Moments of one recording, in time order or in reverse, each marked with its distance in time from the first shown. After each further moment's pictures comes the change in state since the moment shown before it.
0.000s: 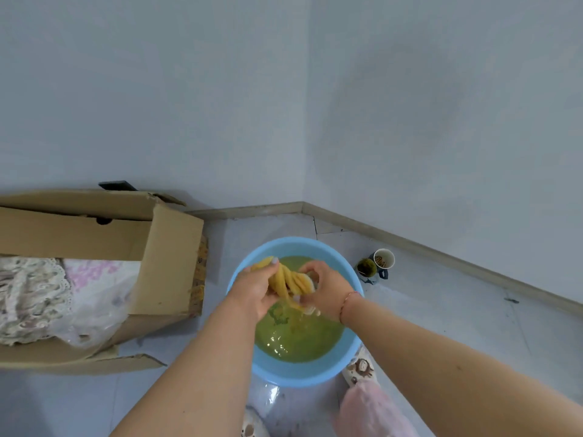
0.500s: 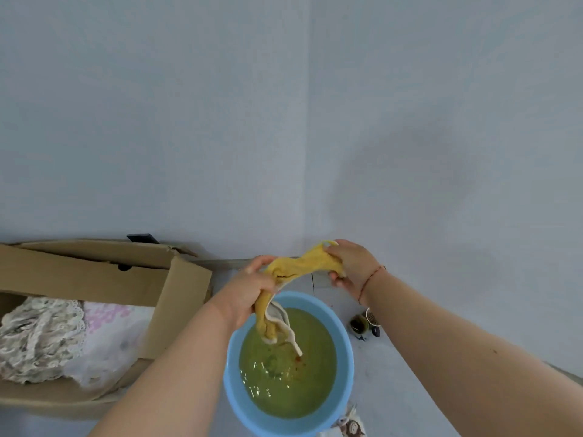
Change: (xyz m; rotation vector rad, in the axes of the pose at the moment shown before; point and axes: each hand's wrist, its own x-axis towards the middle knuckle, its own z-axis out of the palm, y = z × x) left_hand -0.118 0.111 0.038 0.376 -0.240 0.286; right_hand -0.036 -0.113 -0.141 0.725 0.117 0.036
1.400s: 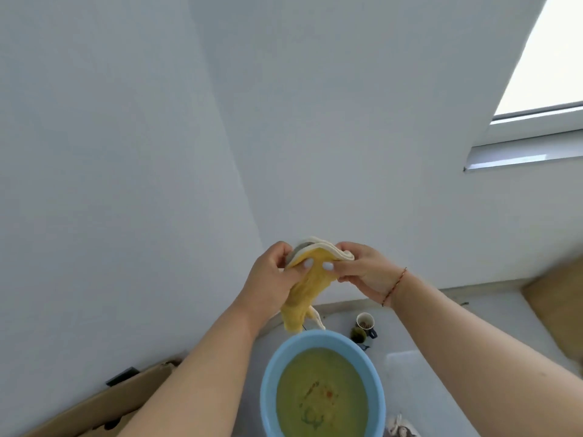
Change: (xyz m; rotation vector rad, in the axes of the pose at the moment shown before) left_hand -0.125 0.099 0.006 0.568 -0.349 0.740; right_hand -0.188 -0.021 0.038 0.135 0.068 -0.504
